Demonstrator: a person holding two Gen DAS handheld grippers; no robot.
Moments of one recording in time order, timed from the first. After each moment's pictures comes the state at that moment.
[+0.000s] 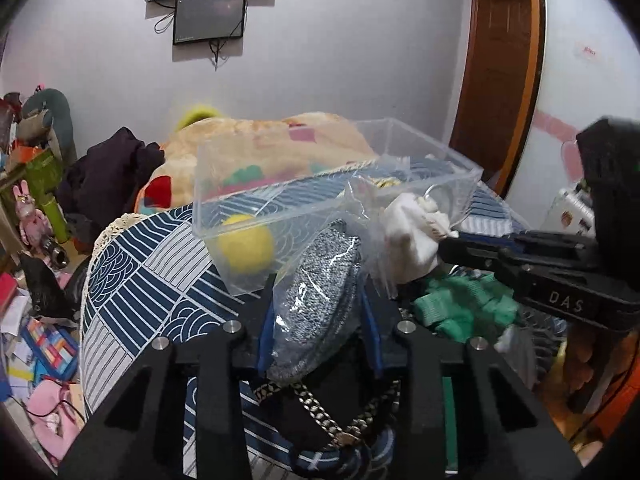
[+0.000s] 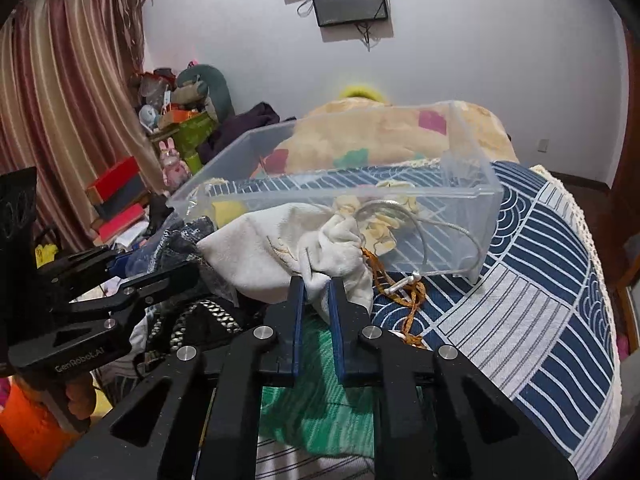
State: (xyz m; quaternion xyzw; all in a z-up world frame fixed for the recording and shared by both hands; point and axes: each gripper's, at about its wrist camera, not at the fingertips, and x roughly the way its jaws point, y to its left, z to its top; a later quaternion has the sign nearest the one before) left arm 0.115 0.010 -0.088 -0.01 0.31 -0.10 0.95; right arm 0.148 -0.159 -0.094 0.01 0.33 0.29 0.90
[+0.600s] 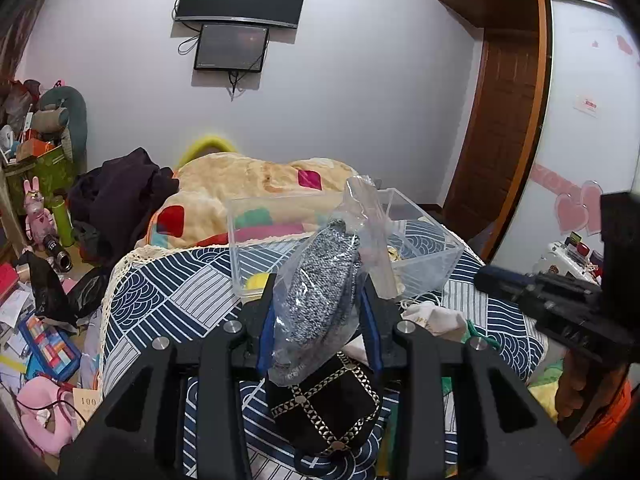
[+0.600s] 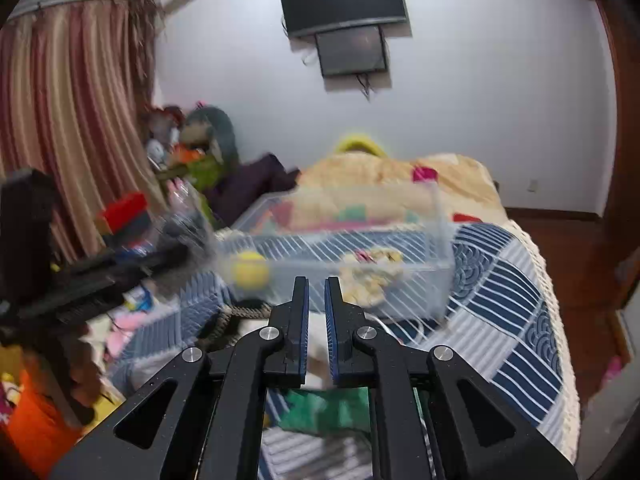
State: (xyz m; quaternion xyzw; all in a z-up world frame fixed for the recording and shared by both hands) left arm 0.095 0.037 -0.039 -0.06 0.25 -0.09 0.96; right arm 0.128 -0.168 -0.058 0.00 0.28 0.26 0.92
